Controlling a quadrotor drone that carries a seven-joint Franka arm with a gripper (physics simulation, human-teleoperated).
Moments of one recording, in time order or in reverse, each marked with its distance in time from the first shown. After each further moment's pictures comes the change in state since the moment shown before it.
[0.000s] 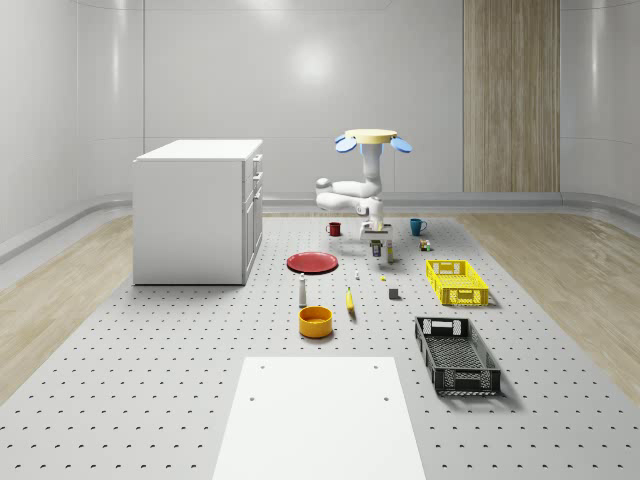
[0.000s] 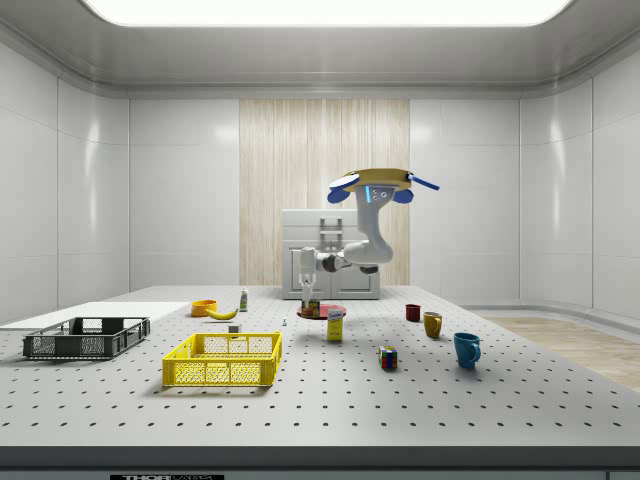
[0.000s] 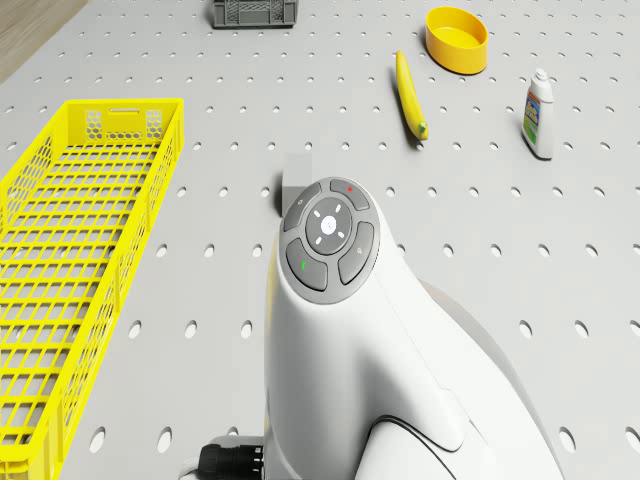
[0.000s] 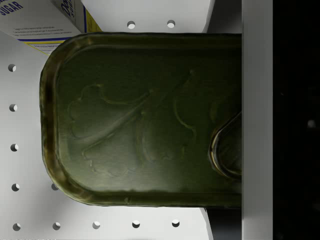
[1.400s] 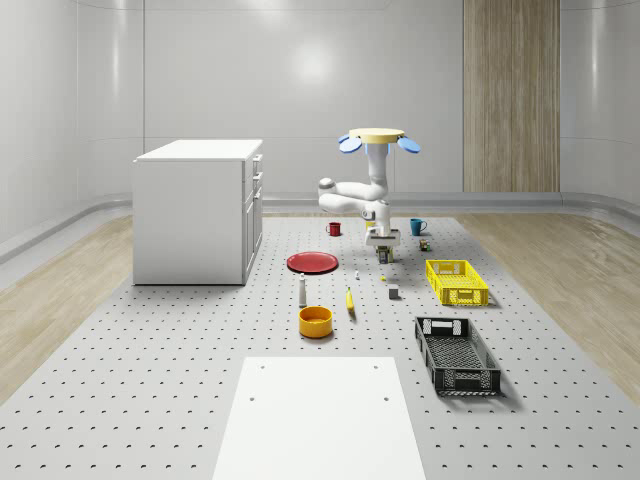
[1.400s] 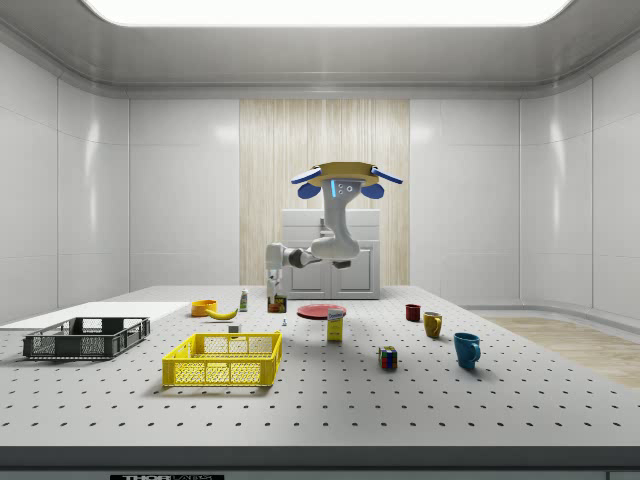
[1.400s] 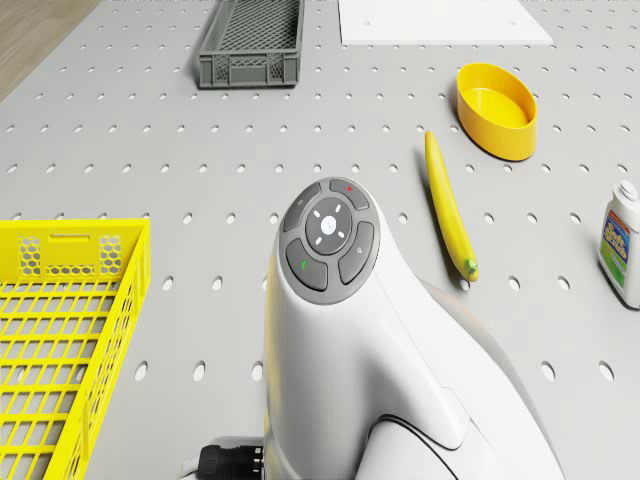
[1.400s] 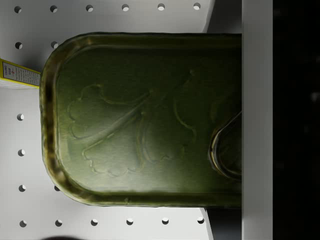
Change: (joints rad) arm -0.008 -0.038 0.006 0.002 0.015 0.035 0.010
